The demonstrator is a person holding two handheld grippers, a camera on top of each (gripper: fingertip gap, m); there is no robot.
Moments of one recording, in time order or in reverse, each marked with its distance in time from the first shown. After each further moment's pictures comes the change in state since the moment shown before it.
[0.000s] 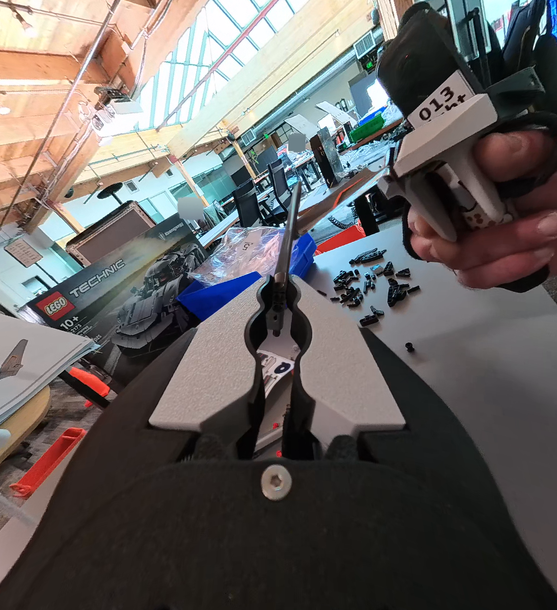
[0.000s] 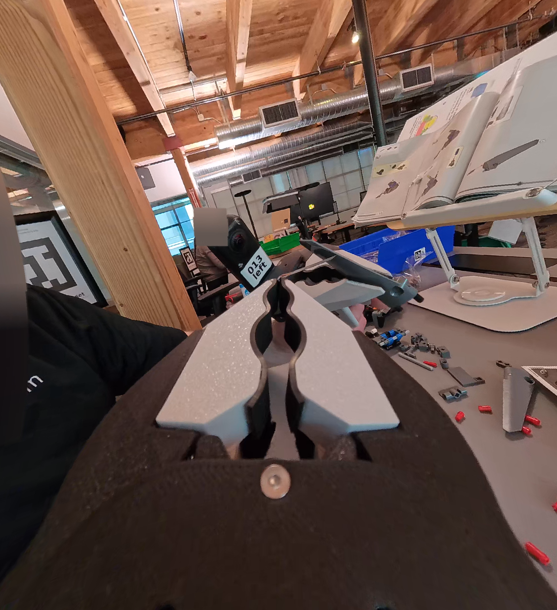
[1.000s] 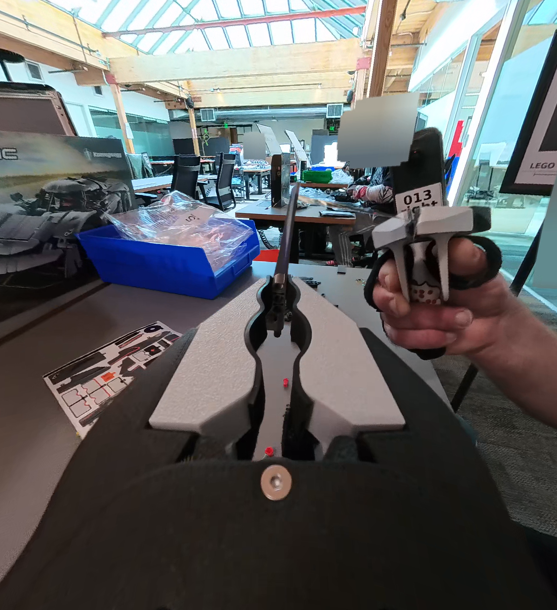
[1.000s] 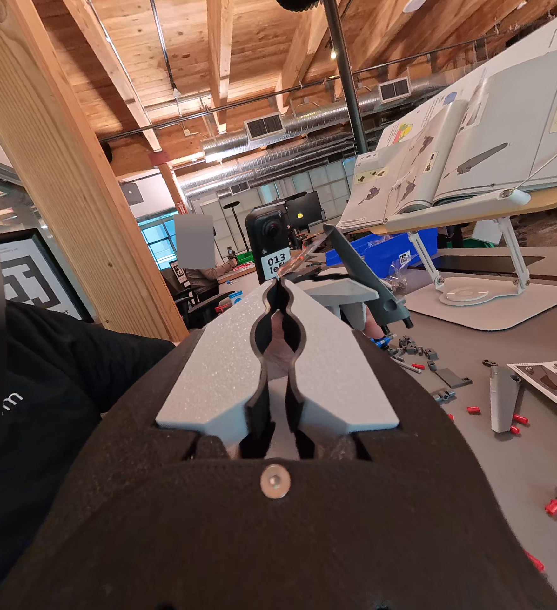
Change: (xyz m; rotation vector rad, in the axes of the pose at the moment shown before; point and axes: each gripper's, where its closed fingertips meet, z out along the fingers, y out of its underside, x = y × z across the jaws) left arm -0.006 0.014 0.004 0.030 0.136 -0.534; right arm 0.018 -0.001 0.006 0.033 0.048 0.026
